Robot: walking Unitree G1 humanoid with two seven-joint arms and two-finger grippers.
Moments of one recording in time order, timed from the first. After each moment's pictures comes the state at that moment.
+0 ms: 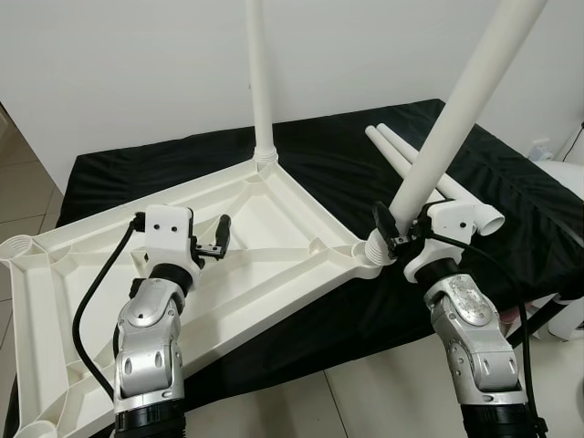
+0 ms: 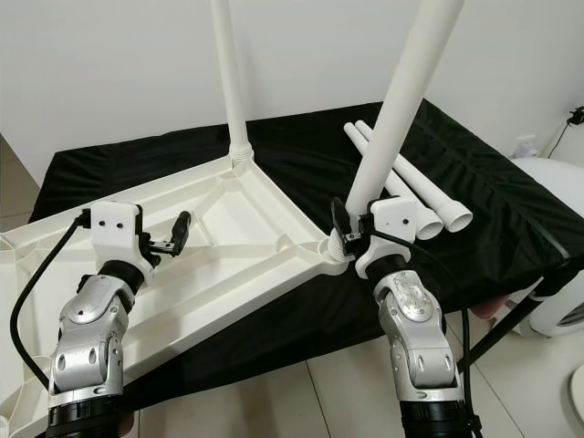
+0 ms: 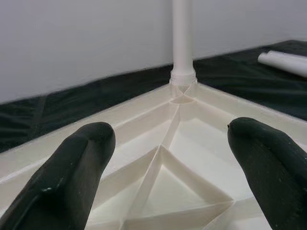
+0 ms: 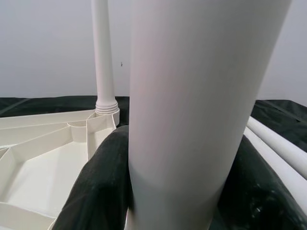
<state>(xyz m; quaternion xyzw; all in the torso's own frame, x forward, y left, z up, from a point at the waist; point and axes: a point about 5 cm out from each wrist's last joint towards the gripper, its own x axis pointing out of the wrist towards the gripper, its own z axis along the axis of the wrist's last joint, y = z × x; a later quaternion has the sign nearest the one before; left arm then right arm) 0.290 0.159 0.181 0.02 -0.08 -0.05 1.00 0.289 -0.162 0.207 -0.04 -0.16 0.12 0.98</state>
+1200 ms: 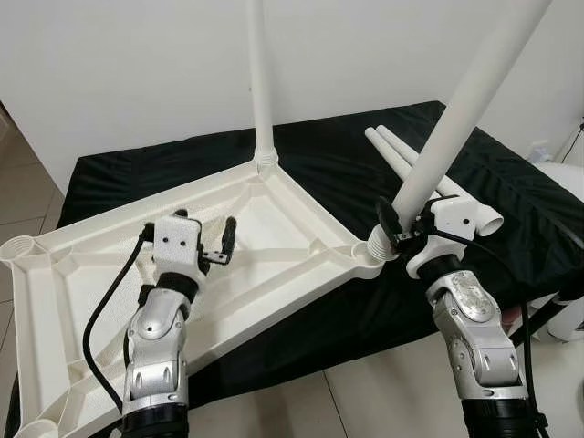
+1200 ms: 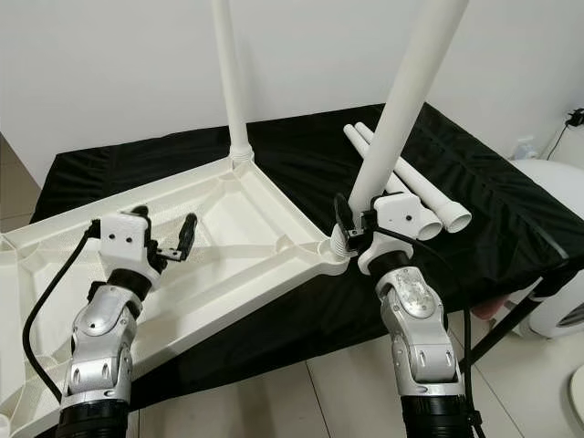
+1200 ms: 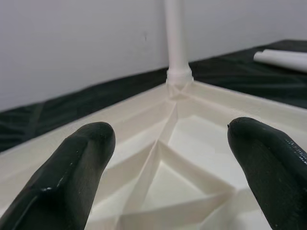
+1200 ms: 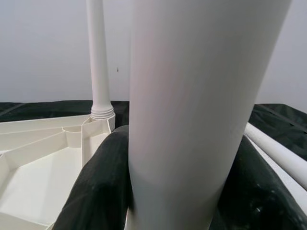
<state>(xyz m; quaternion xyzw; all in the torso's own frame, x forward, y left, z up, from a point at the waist) 0.295 0.157 0.149 0.04 -0.08 -0.06 0.99 0.293 -0.166 0.208 -0.04 -0.16 0.11 0.98</state>
